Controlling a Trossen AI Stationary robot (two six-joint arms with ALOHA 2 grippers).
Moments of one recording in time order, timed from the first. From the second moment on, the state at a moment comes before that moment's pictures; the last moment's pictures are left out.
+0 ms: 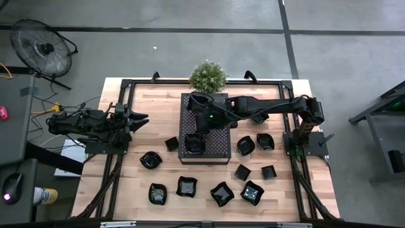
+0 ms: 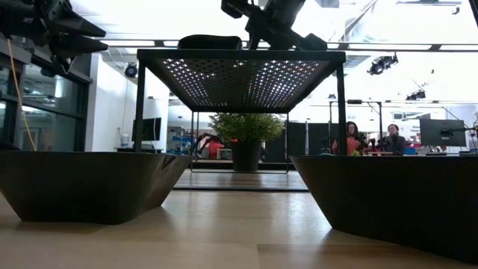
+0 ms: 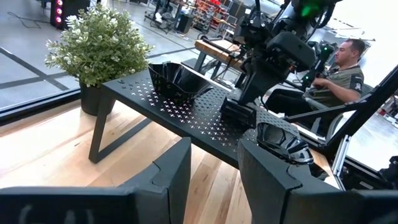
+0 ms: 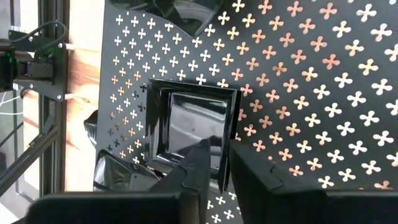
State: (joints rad) left arm -0.18 0.01 0.38 -0.47 -0.46 -0.45; right arm -0.04 1.80 1.65 -0.88 0.06 1.37
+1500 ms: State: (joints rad) left arm -0.18 0.01 0.38 -0.47 -0.46 -0.48; right arm -0.04 1.64 1.65 -1.30 0.15 1.33
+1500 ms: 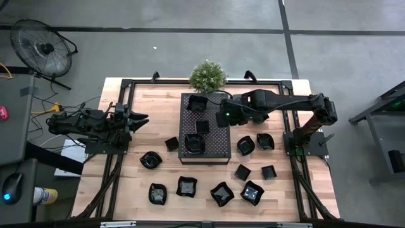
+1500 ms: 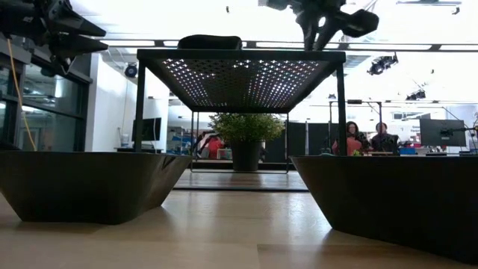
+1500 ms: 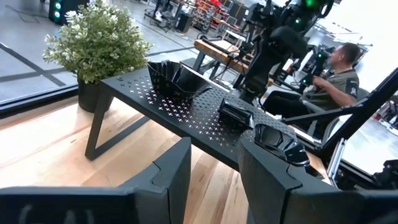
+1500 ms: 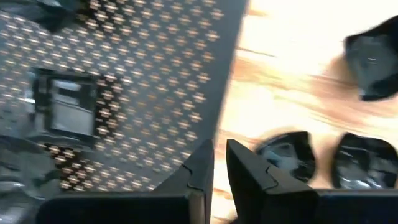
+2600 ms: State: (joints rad) left arm -0.18 0.01 0.38 -0.47 -0.47 -0.50; right arm -0.25 1.39 1.03 -1.13 0.04 1.00
